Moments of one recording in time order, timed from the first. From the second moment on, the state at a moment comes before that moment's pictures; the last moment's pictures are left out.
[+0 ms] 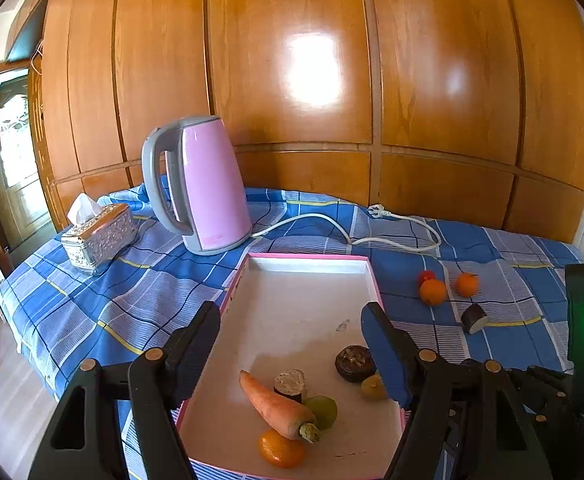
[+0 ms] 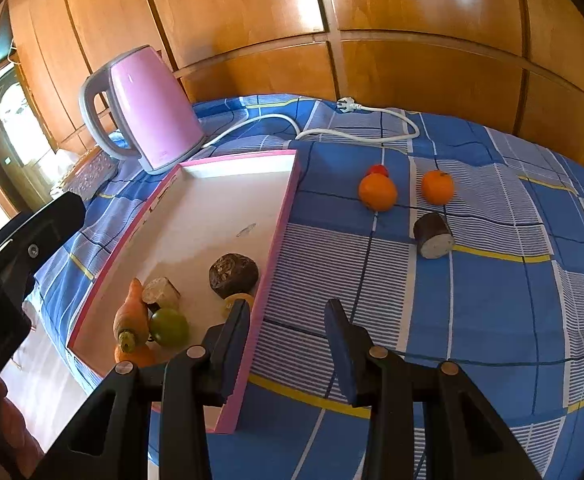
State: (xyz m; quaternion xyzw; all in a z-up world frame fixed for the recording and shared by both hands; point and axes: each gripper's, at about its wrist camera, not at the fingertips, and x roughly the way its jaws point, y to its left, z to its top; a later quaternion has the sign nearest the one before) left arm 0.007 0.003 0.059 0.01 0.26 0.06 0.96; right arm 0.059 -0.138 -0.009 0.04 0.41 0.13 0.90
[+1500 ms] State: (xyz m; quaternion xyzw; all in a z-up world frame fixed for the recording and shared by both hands) left arm 0.029 -0.069 0.042 0.09 0.29 0.00 0.95; right arm 0.070 -0.242 -0.024 0.13 0.42 0.03 0.90
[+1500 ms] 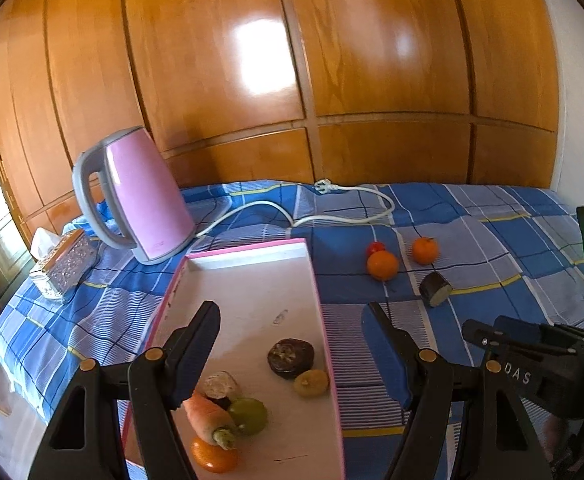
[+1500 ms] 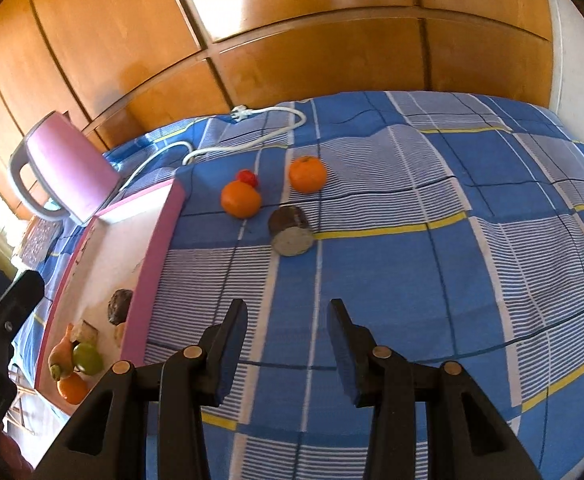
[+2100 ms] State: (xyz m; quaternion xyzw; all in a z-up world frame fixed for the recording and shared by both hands) left arm 0.073 -0.095 0.003 0.07 0.36 -0.06 0.93; right arm 0.093 -0.275 -0.040 0.14 0.43 0.00 0.89
